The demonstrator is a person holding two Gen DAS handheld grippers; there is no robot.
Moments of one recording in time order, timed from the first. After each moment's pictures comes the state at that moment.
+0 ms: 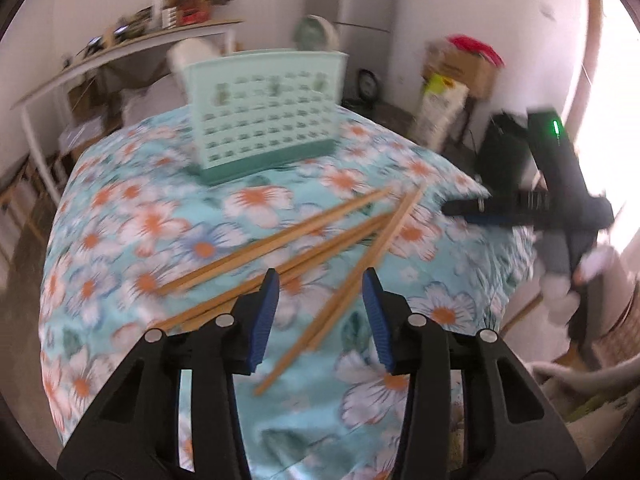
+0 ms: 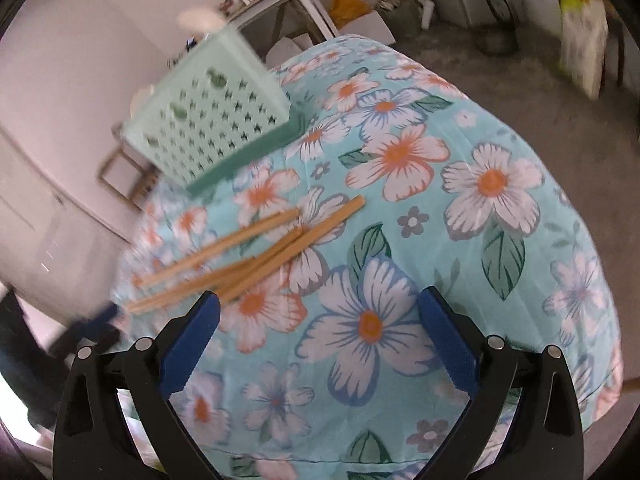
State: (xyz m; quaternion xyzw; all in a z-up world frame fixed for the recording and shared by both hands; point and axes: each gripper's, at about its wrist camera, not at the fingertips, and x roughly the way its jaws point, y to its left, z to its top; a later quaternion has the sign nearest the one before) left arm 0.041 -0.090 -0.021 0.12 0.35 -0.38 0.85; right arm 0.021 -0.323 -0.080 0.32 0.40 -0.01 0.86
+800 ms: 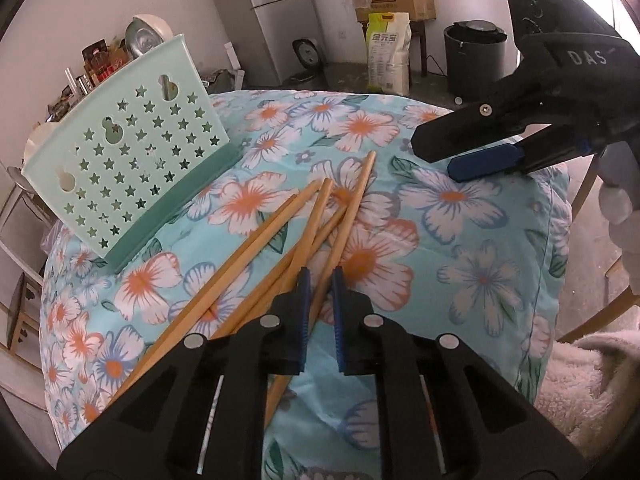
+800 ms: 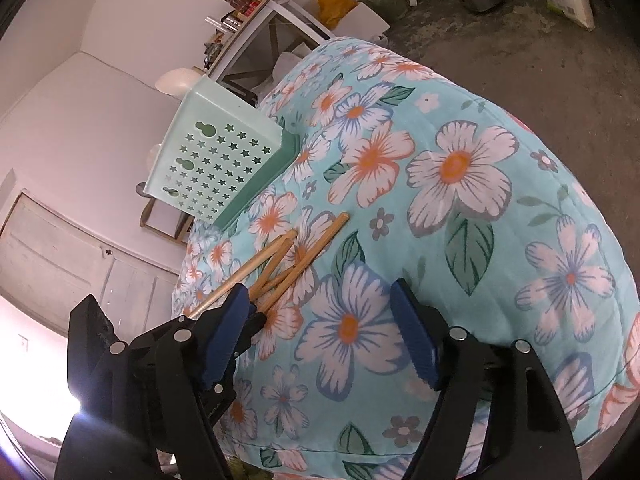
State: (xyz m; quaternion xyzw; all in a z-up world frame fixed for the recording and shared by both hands) left arm 0.038 -0.203 -0.065 0.30 0.31 -0.41 0.80; right arm 0.007 -0.358 -0.095 0.42 0.36 0.03 0.83
